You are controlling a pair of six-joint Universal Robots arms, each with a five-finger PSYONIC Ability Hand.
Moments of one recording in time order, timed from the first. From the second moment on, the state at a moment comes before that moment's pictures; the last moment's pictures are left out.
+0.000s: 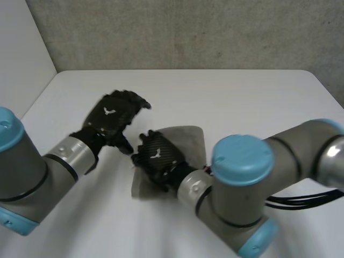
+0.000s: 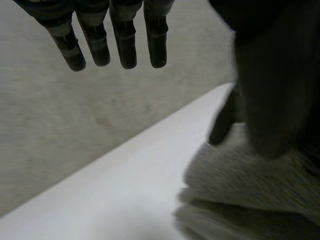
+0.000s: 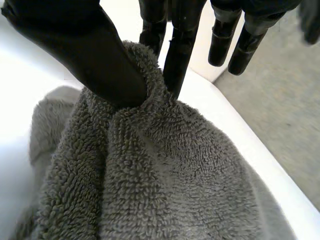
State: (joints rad) left arm 4.36 -1.79 -1.78 3.51 -1.21 3.29; right arm 2.39 -0.97 1.40 -0.21 1.33 2.64; left_hand 0.39 0.34 0.22 0.23 0.14; right_hand 1.28 1.22 0.21 0.23 1.14
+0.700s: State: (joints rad) left arm 4.50 -1.76 -1.76 3.53 -1.25 3.26; right arm 2.43 -0.81 1.30 -0.31 1.38 2.71; left_hand 0.39 0.34 0.22 0.23 0.15; right_hand 1.17 1.15 0.21 0.23 1.02
